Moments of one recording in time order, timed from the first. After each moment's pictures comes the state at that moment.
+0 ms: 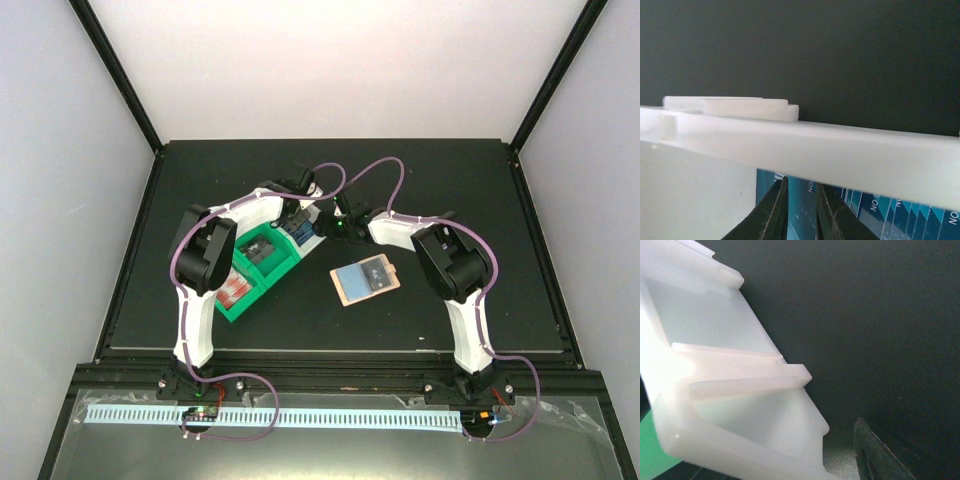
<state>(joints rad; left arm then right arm) -0.46 2.11 1.53 -0.53 -0.30 0.35 0.62 2.12 1.36 -0.10 -0.21 0.69</state>
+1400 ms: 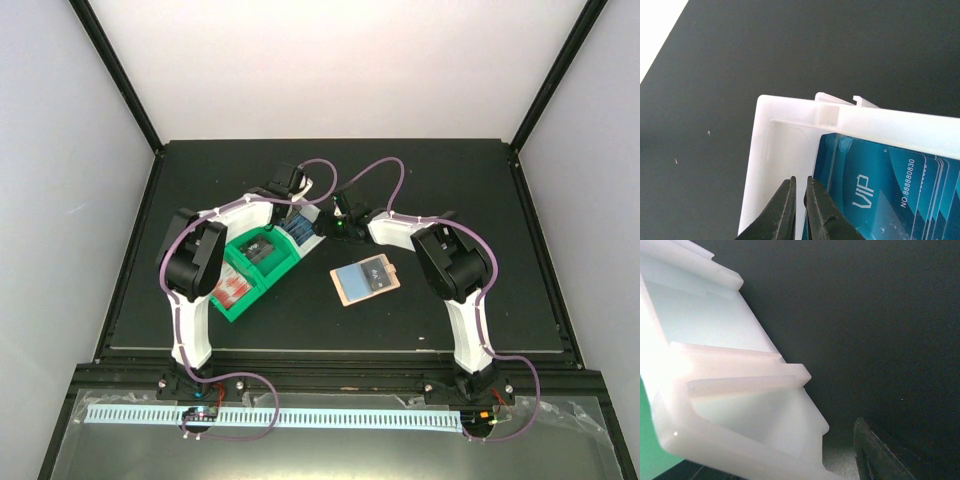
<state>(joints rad) -0.43 2.02 1.41 -0.31 -0.42 0.38 0.62 2.13 1.36 -0.09 -0.21 0.71</state>
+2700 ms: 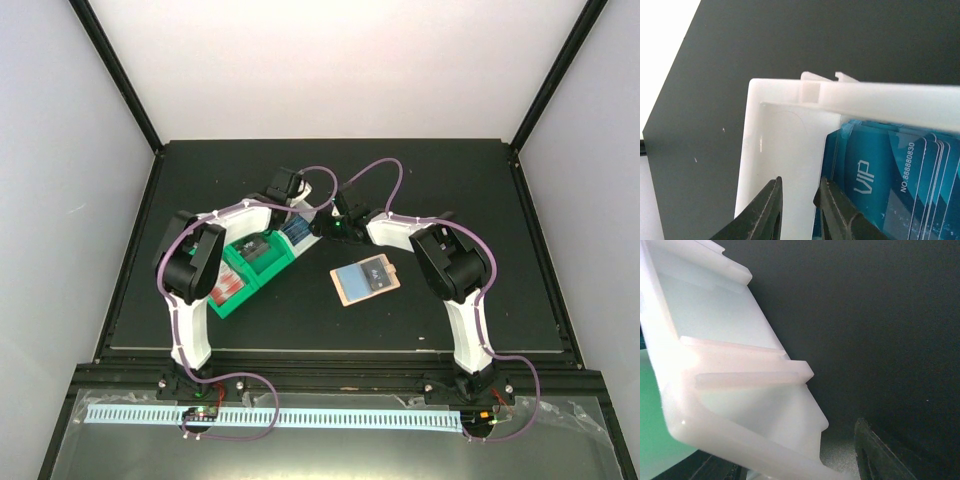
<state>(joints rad) -0.43 1.98 1.30 -0.20 -0.47 0.50 0.62 2.13 1.36 -0.07 -0.23 0.72</state>
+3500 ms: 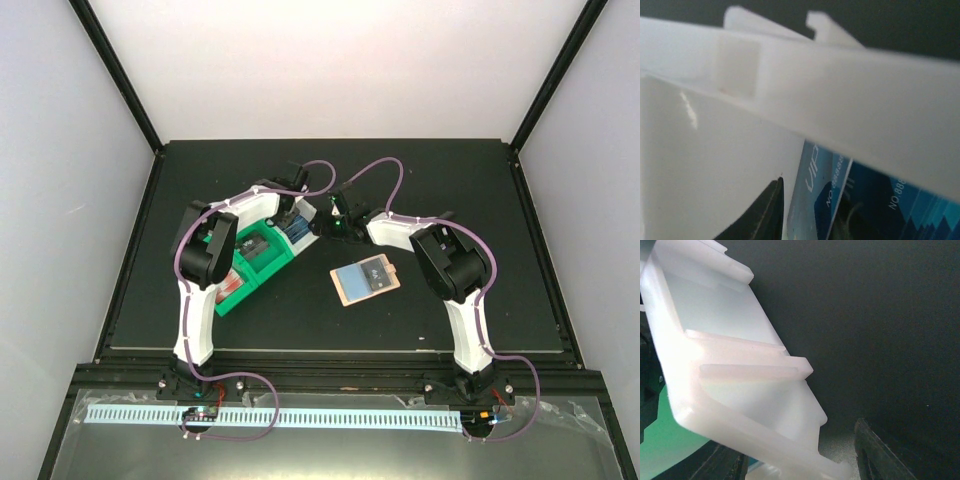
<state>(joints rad) -0.41 2.16 1.56 -0.54 -0.46 0.28 0.62 2.13 1.36 -0.06 -0.23 0.72</state>
